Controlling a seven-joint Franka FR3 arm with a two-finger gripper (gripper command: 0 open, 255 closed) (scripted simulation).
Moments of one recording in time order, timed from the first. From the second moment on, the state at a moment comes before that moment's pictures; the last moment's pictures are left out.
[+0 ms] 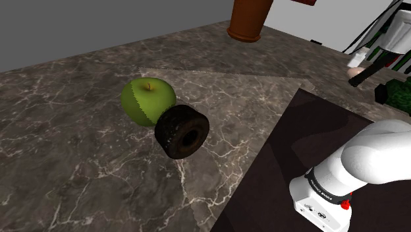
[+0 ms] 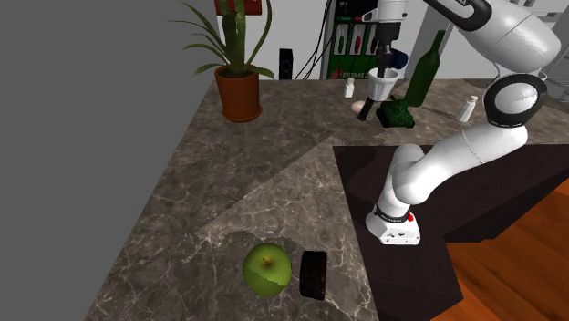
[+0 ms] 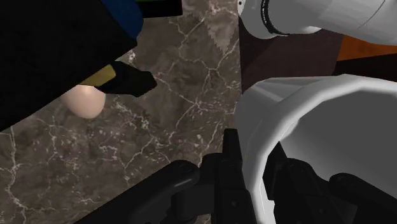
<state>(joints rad) -0.14 -0.69 -0.48 -1.77 -0.18 0.98 -0.66</state>
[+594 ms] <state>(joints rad) -0.13 -0.71 -0.66 -1.66 -0.36 0.90 -0.89</state>
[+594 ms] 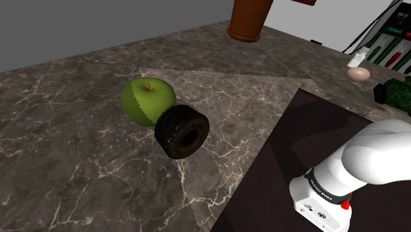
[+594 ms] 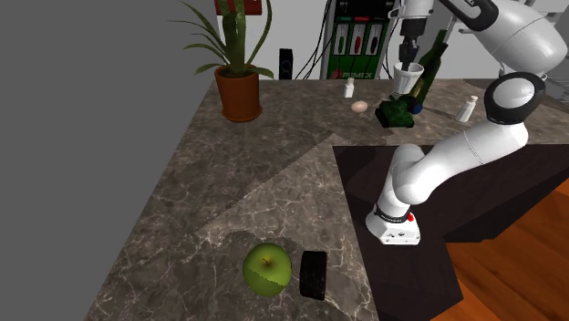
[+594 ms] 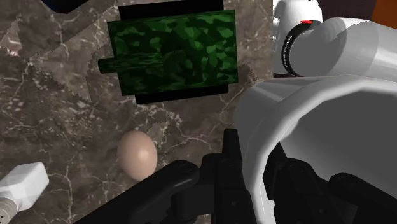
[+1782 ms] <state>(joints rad) 0.01 -0.67 -1.05 -1.40 -0.64 0.89 -1.32</state>
